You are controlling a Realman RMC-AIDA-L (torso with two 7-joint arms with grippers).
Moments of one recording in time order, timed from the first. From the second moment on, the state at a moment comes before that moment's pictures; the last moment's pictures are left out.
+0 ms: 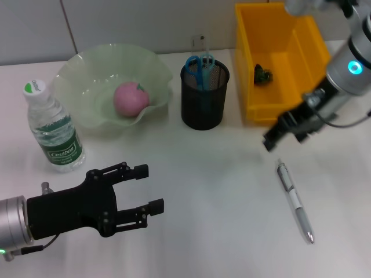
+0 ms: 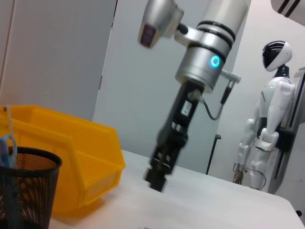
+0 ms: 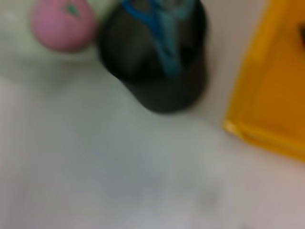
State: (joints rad) left arm -0.49 -2.06 0.72 0.34 1.90 1.67 -1.02; right arm 0.85 2.06 -1.08 -1.14 -2.77 -1.72 2.91
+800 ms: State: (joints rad) left arm -0.51 -2.07 0.73 0.35 1.90 1.68 -1.02; right arm 0.90 2.06 -1.10 -0.87 -2.84 -1.61 2.92
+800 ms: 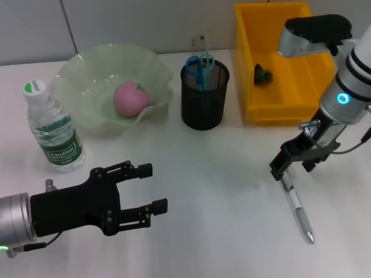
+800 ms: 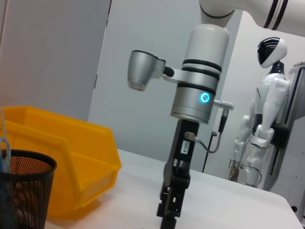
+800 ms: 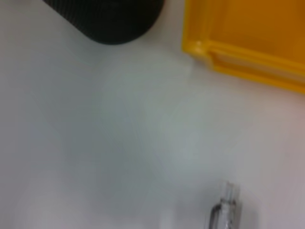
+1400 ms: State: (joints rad) left arm -0.51 -2.06 0.73 0.35 1.91 1.68 -1.02; right arm 0.94 2.06 -1.11 -0.78 -2.84 -1.54 2.92
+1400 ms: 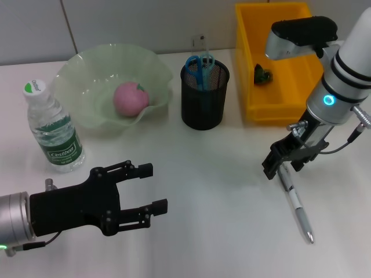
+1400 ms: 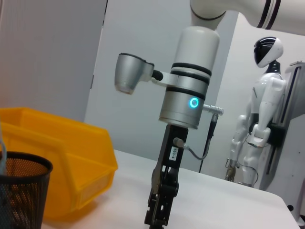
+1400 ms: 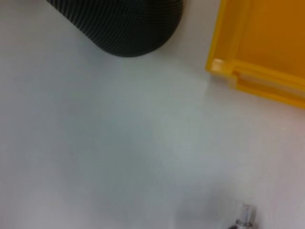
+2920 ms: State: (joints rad) left arm -0.50 -2.06 0.73 0.41 1.91 1.74 -1.05; right arm 0.96 2.07 -1.13 -0.72 -2.88 -1.51 2.92
